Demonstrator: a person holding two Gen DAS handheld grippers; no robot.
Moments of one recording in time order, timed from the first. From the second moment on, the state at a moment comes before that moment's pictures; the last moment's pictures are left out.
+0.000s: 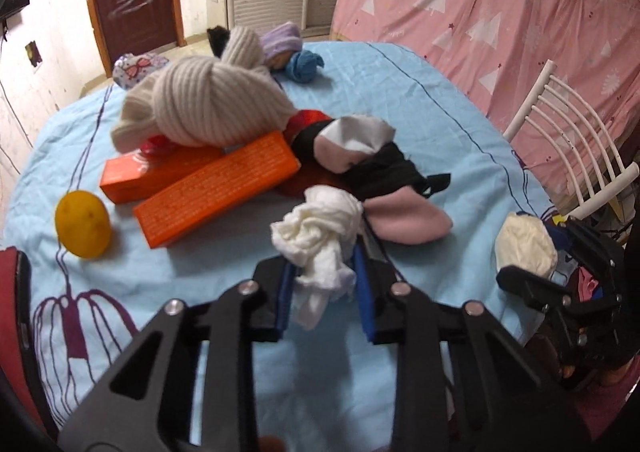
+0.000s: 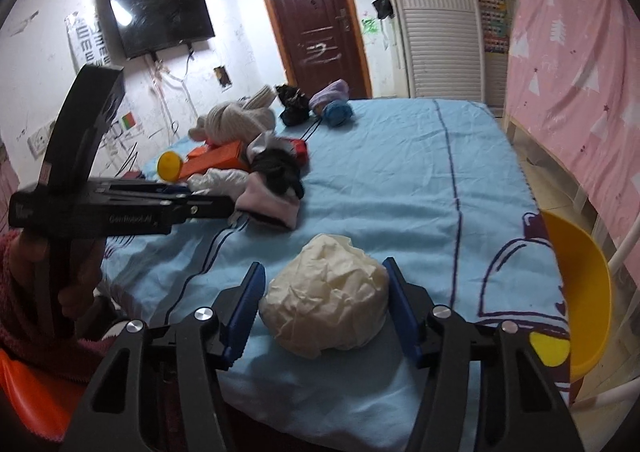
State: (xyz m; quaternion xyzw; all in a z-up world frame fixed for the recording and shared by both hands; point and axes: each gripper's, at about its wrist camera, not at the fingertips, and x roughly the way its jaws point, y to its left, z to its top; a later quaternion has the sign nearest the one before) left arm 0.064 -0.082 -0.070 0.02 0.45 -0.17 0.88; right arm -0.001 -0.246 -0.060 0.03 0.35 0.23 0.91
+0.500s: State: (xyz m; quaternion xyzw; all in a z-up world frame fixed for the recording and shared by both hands) left arm 0.060 -0.149 0.000 0.06 0.40 -0.24 0.88; right arm 0.004 -0.324 -0.025 0.01 0.28 0.06 0.96
